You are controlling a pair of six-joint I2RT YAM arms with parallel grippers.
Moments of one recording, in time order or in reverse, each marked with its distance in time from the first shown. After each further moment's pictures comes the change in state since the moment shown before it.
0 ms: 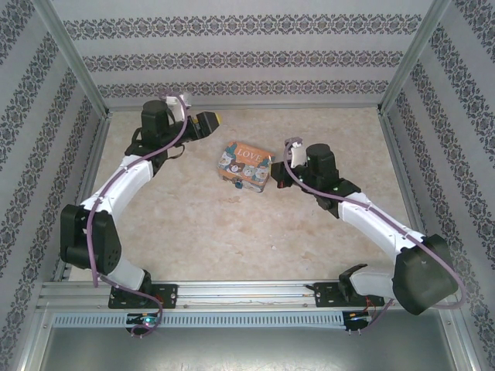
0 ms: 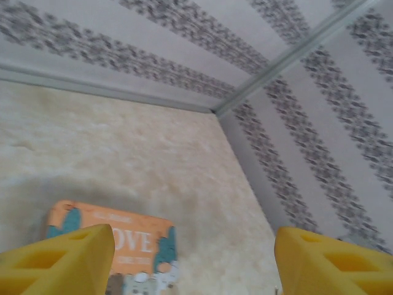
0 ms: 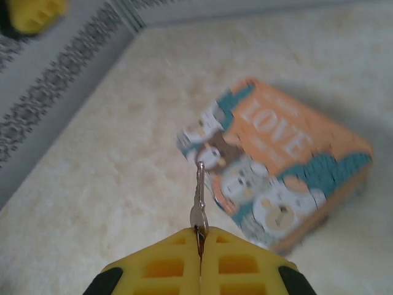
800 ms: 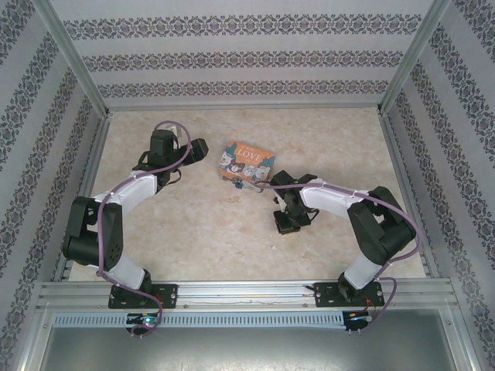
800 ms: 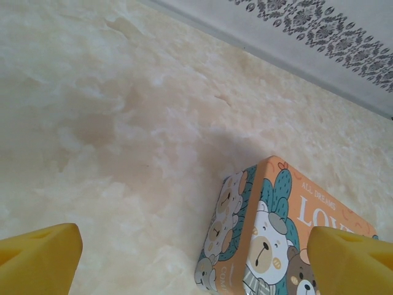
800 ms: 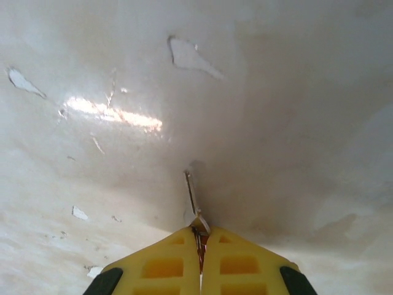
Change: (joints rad) left arm 0.030 0.011 -0.282 0.020 -0.472 0.119; right arm 0.143 0.389 0.113 -0.841 0.208 0.024
